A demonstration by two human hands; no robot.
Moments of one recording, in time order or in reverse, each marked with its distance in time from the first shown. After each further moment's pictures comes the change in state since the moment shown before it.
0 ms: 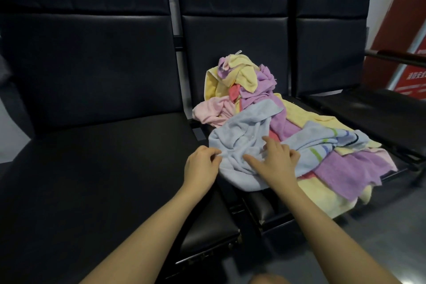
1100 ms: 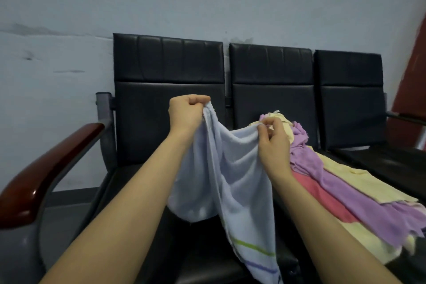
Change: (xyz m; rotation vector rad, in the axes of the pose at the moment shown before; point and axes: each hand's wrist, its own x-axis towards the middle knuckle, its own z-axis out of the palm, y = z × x) left_hand 0.019 0.067 -0.289 -0.536 0.442 -0.011; right_hand -0.020 -0.232 -0.105 0.926 0.295 -0.201
